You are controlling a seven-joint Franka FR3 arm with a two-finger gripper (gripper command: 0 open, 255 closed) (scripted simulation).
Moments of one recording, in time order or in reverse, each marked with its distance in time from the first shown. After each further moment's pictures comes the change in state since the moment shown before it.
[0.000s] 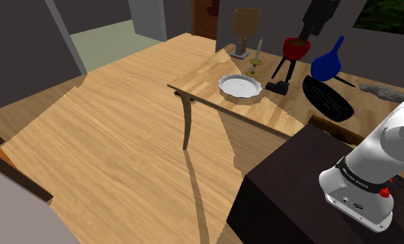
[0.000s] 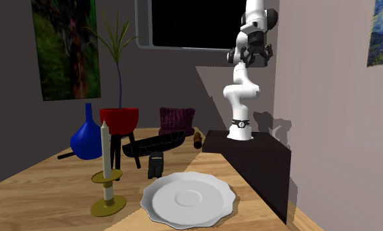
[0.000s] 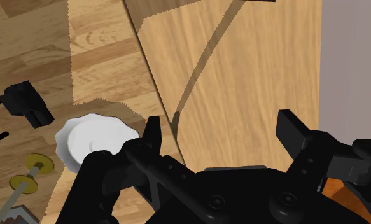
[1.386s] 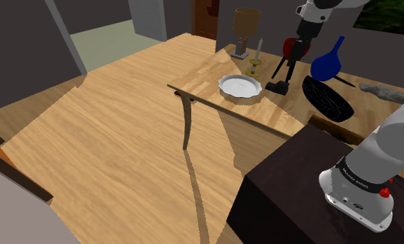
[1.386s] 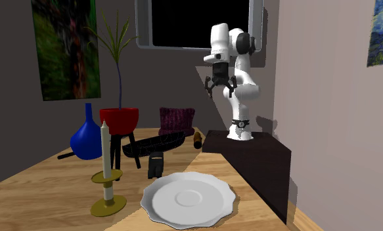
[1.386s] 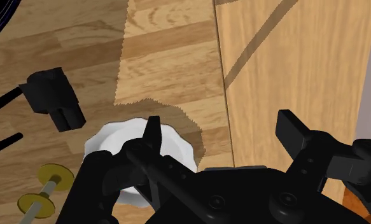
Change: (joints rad) arm -0.084 0.381 -0.279 -0.100 -0.142 0.441 -0.387
